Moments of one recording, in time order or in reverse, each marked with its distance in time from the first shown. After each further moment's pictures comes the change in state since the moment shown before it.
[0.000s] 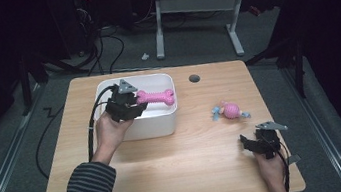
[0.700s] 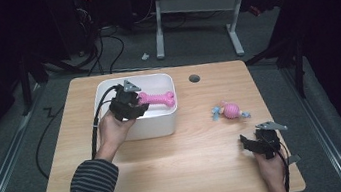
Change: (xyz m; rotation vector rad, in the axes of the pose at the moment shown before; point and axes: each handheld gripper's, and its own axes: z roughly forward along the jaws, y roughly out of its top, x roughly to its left) left arm 0.001 -0.001 0.017 0.056 0.003 -0.008; right arm 0.000 0.000 0.000 -0.001 0.000 -0.003
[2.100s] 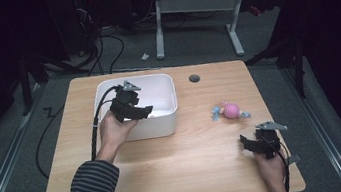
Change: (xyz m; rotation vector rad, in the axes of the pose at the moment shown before) left arm 0.001 -0.002 -0.001 -0.004 -0.023 -0.046; right arm 0.000 0.000 0.000 0.000 0.001 0.000
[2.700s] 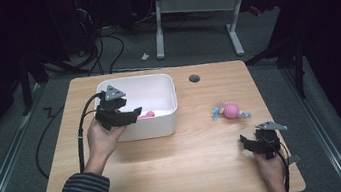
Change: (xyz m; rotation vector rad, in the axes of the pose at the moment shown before) left arm 0.003 -0.026 -0.040 -0.117 0.070 -0.018; right arm 0.000 0.000 0.000 -0.001 -0.002 -0.002
